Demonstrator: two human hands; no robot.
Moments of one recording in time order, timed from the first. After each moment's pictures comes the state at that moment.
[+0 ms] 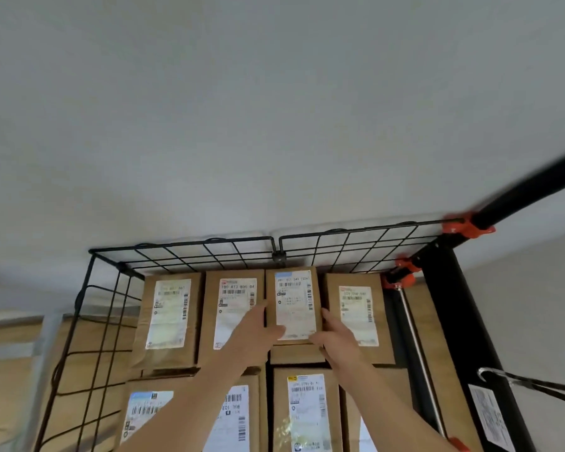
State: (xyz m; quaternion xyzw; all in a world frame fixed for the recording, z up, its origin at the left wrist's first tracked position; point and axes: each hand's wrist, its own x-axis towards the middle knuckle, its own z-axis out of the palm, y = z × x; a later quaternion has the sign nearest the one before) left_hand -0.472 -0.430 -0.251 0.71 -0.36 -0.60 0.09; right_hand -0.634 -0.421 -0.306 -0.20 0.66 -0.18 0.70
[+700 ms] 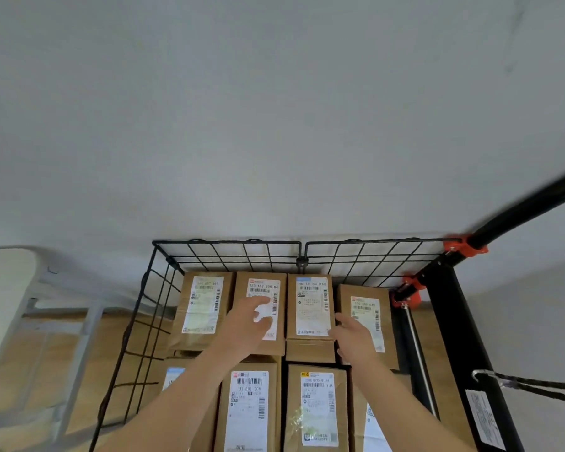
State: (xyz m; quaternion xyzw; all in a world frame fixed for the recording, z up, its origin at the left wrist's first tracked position) left_hand -0.425 -0.392 -0.182 0.73 -0.48 -0.47 0.14; right_hand -0.618 -0.410 -0.222 -0.30 0.73 -0.15 0.60
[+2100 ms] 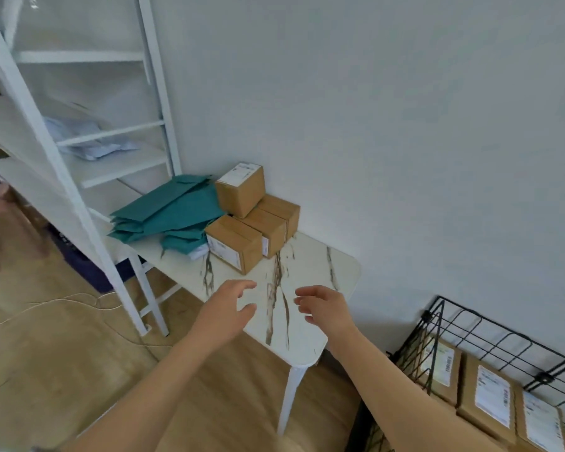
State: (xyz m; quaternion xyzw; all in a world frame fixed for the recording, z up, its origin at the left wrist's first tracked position) left_hand 0.021 0.033 -0.015 0.82 -0.41 -0.17 0.35; right_hand -0.115 -0.096 0.002 -0.63 0.45 -0.16 0.61
